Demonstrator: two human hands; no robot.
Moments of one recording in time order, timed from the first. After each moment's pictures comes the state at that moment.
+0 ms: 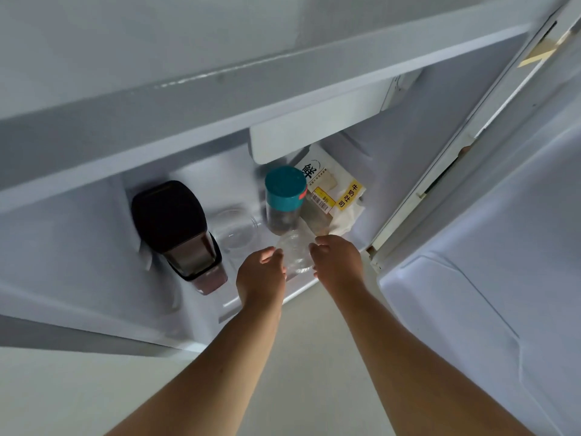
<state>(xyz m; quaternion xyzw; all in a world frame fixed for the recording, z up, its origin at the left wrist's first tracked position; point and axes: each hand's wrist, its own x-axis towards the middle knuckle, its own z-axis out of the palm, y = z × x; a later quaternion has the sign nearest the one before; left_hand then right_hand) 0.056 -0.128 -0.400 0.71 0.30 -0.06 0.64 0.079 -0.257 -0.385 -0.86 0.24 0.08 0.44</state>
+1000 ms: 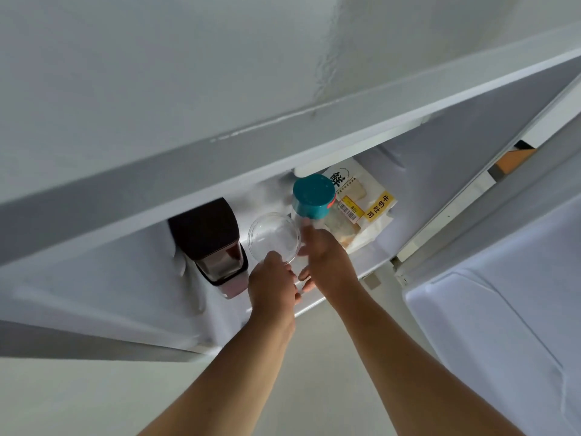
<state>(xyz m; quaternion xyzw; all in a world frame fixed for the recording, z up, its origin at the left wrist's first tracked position) 0.053 -0.106 -0.359 0.52 0.43 -0.11 0.73 0.084 -0.202 -0.356 -0.80 0.13 0.14 0.57</state>
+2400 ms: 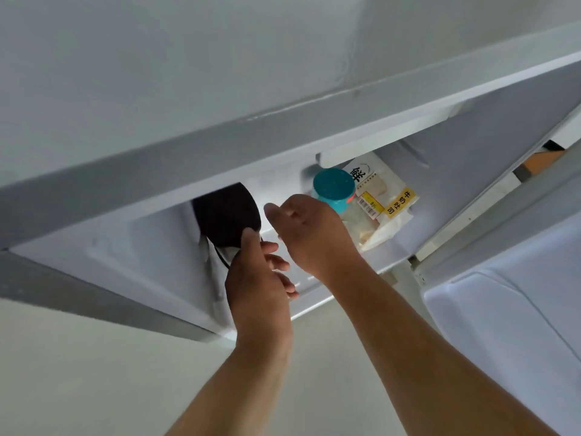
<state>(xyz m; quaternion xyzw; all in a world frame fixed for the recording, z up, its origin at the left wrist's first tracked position) 0.012 -0.082 -0.297 0.54 0.38 0.10 0.74 0.081 -0.157 -0.276 -0.88 -0.05 0.05 0.48</state>
